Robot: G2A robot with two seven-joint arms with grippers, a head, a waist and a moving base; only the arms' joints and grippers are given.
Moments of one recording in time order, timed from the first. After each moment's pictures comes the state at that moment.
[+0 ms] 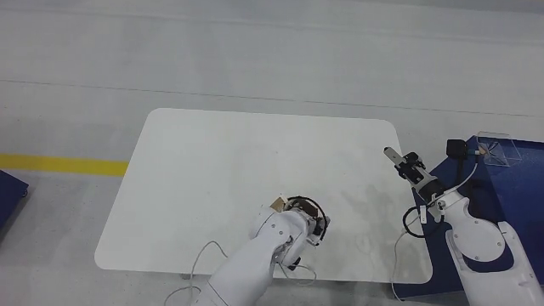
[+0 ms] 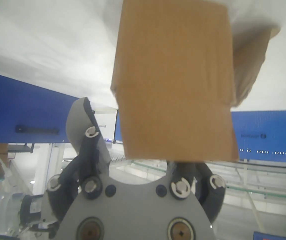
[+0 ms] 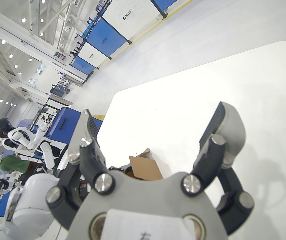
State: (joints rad) left arm 1.02 -1.67 -0.81 -1.41 -1.75 -0.04 0.96; right arm -1.44 -0.98 1.67 -1.71 -0.20 -0.18 0.41
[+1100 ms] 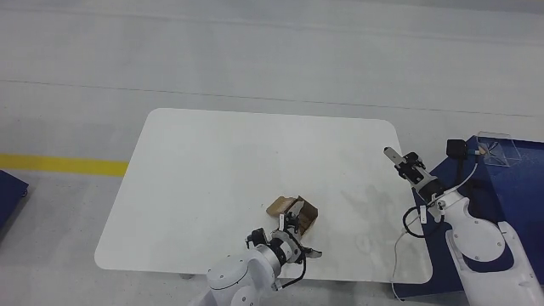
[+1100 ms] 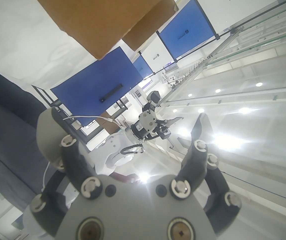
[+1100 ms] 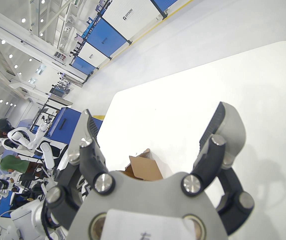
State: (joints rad) left arm 1.41 -1.49 -0.94 -1.77 -0.88 0.47 0.16; right arm -1.44 -0.98 1.67 -1.71 -0.20 -0.18 0.41
